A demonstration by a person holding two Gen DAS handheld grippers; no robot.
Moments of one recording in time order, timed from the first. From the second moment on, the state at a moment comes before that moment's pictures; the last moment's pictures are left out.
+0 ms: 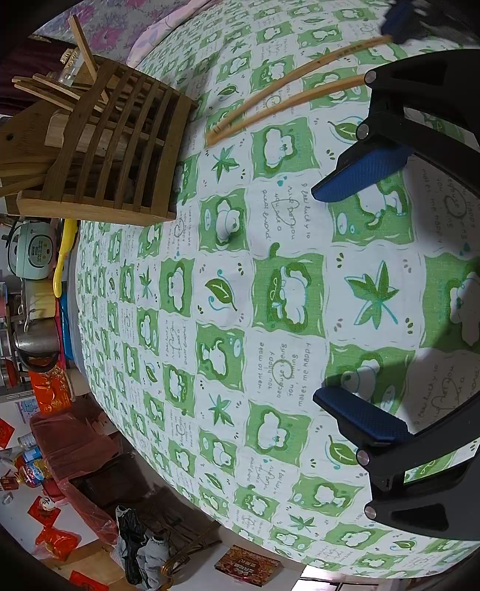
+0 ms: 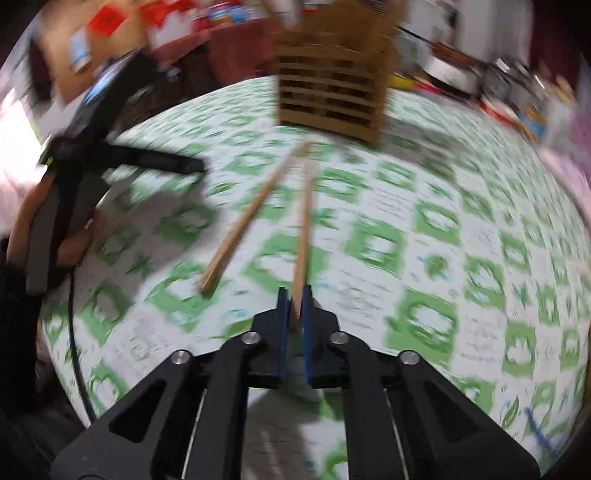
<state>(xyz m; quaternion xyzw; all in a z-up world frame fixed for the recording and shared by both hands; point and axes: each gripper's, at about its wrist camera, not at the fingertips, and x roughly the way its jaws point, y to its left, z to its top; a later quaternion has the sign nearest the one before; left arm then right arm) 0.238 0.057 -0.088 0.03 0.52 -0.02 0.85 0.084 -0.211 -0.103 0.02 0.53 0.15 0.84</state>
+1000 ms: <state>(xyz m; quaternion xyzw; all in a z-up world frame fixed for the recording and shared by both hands) 0.166 -0.061 -0.087 0.12 0.52 -0.19 0.83 0.089 -0.291 -0.107 0.24 0.49 0.10 0.83</state>
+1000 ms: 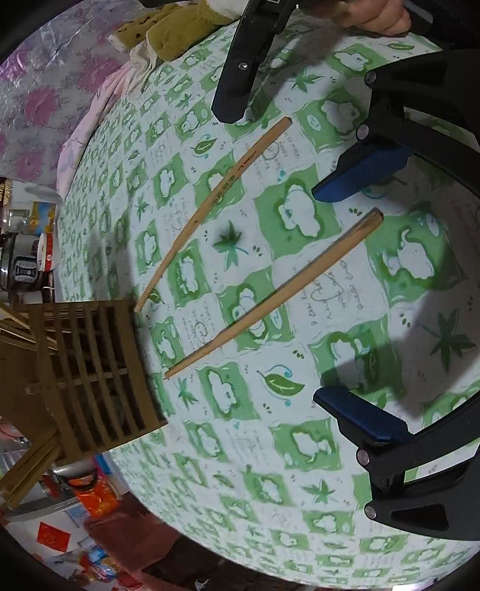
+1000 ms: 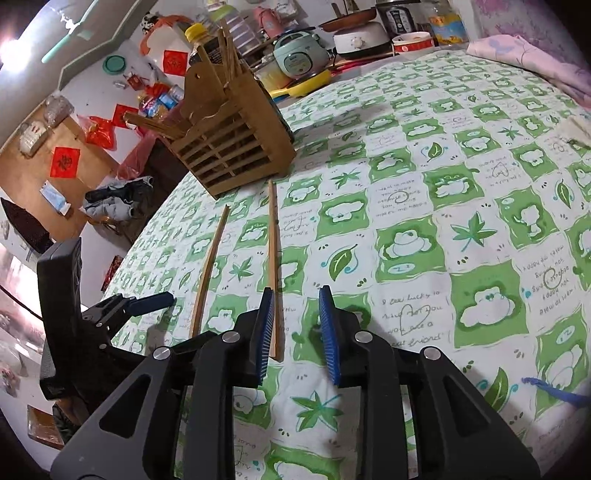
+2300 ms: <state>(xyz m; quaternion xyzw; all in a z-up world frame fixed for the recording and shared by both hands) 0.153 -0.014 -0.074 0.11 0.49 -0.13 0.86 0.084 -0.253 -0.100 0.11 0.51 0.11 0.85</state>
